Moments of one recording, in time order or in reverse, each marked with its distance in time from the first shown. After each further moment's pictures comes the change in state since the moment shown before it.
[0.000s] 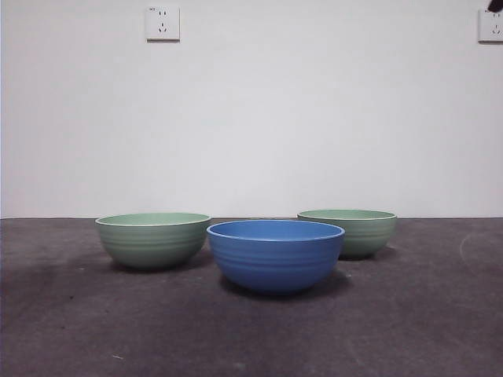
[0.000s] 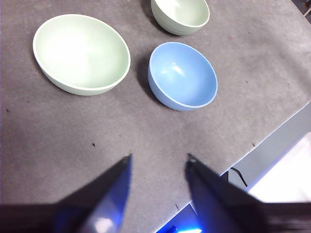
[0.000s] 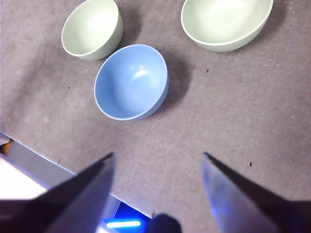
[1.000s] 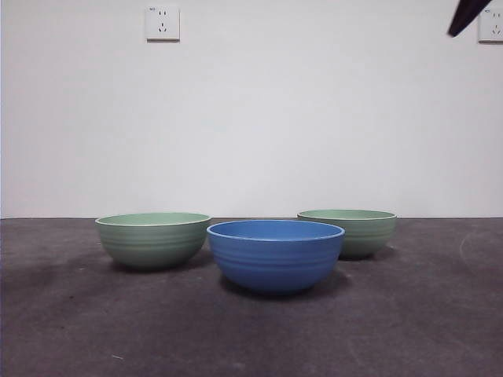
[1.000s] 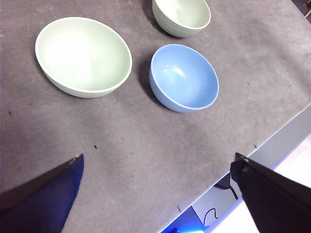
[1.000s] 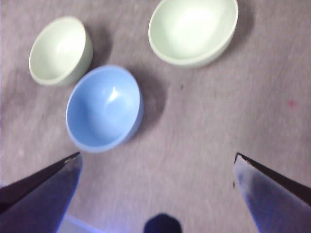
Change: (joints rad) left arm 0.000 0.000 0.000 0.011 -0.003 0.000; right arm 0.000 0.121 0.000 0.160 0.078 0.103
